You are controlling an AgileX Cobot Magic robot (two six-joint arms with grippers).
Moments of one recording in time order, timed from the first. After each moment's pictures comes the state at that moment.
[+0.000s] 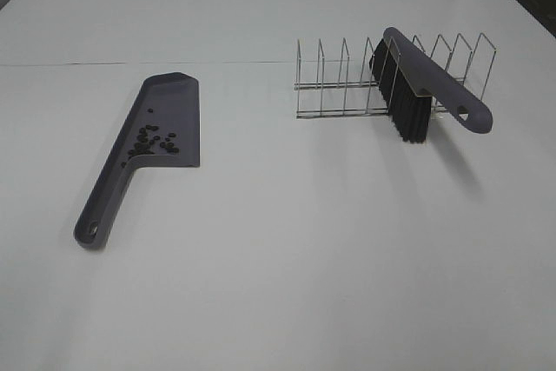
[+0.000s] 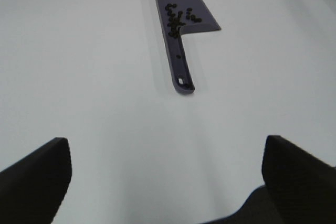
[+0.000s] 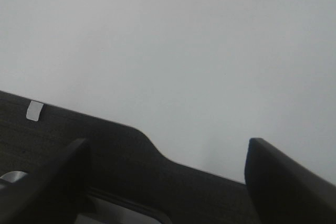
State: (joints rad) left arm -0.25 0.15 -0.52 -0.05 1.08 -0.06; right arm 0.11 0.36 -0.46 0.14 1.11 -0.10
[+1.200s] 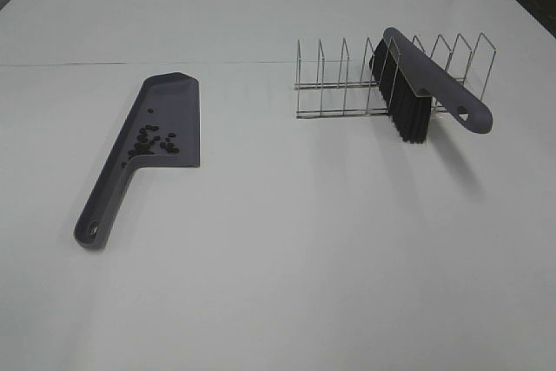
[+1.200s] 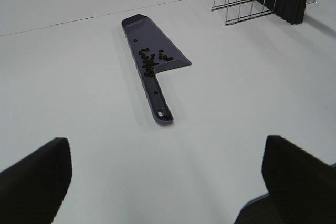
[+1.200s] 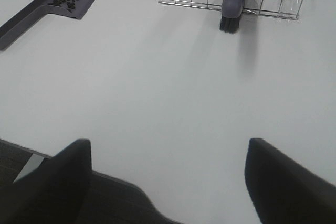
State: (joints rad) left arm -0.25 0.00 -0.52 -0.15 1.07 0.10; right arm 0.11 0.00 -0.46 0.14 1.11 -0.12
